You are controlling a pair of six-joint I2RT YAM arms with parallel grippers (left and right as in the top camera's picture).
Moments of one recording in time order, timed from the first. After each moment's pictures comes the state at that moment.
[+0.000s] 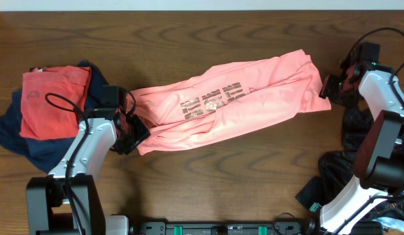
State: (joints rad) left arm 0.02 1.55 0.85 -0.75 0.17 -0.65; right arm -0.26 1.97 1.38 -0.74 -0.07 0.17
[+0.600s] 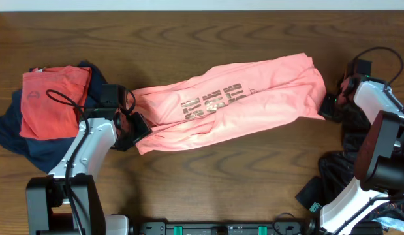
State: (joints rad) left arm 0.02 1.55 0.85 -0.69 0.17 -0.55; right arm -0.27 1.96 1.23 -0.77 0.02 0.24
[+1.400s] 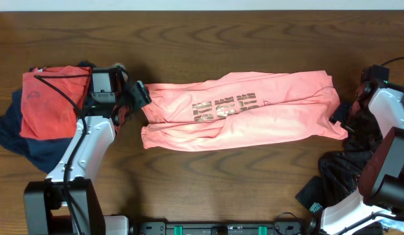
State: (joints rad) left arm 0.02 1.53 0.90 -0.26 0.17 -0.42; right arm -0.34 1.83 1.19 -0.89 0.08 0.34
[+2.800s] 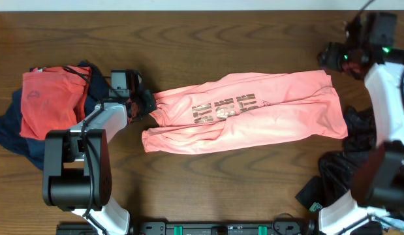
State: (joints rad) left arm -0.01 1.82 0.93 -0.19 0.20 -0.35; right arm -0.16 1.85 1.57 -0.69 -0.15 0.14
